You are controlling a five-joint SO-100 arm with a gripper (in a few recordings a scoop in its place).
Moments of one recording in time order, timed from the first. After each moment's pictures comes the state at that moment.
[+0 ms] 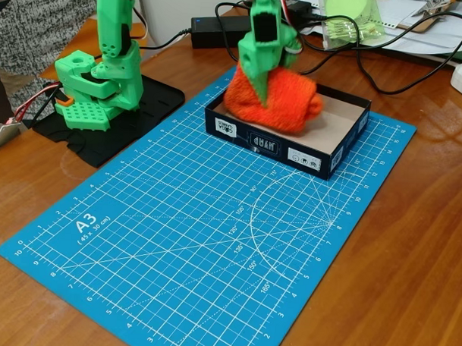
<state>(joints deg) -30.1 83.8 97.3 68.0 -41.0</state>
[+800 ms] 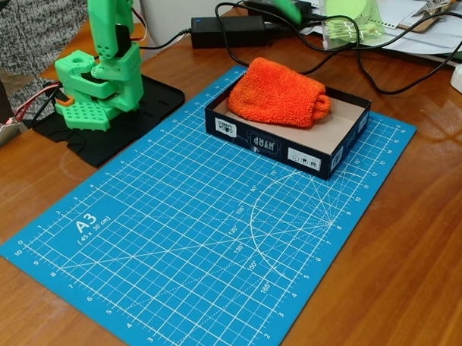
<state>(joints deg) -20.9 94.7 49.0 89.8 -25.7</state>
